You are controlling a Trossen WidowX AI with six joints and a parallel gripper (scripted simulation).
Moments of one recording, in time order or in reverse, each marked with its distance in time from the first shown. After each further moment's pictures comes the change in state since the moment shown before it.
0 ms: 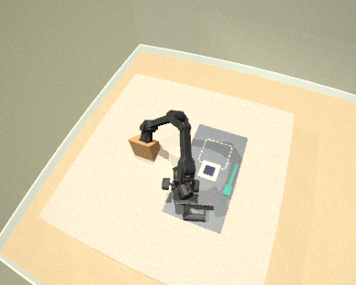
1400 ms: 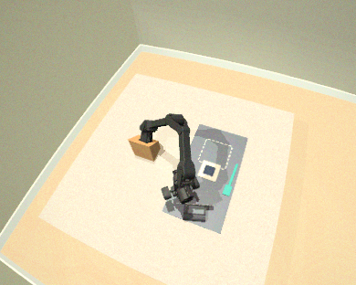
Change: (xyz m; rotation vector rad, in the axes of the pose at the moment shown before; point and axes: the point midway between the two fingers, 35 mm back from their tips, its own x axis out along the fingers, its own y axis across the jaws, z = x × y) arm -0.007 0.001 0.018 -0.448 0.003 -0.001
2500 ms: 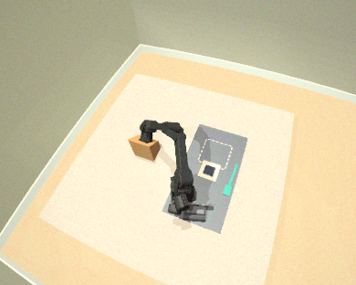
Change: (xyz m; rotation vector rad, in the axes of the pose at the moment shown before) arm -0.020 -0.023 0.035 -1.027 -0.003 -0.006
